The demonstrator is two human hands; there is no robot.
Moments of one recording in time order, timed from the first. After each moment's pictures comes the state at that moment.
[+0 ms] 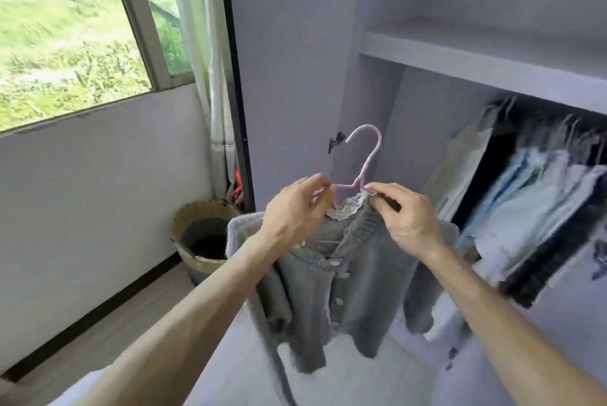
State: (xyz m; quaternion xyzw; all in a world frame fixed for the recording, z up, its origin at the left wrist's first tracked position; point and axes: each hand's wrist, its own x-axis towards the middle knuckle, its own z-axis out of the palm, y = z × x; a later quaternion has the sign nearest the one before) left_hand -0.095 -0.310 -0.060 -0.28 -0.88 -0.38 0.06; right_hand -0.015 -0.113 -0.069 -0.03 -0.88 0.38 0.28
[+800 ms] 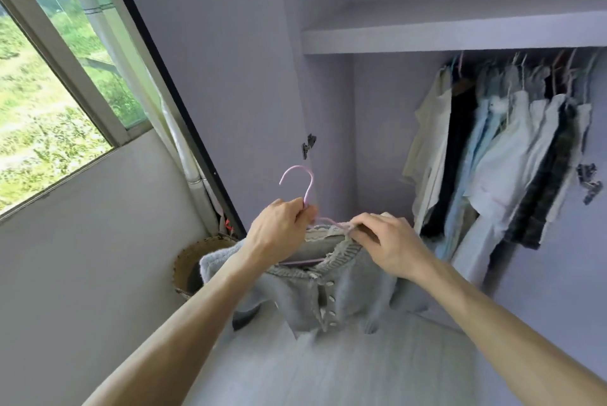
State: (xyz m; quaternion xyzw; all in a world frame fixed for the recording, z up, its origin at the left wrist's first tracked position) left_hand -0.131 -0.311 -0.067 -0.36 -0.90 -0.23 0.00; right_hand 0.003 -0.124 -0.126 -0.08 -0.95 0.25 0.17
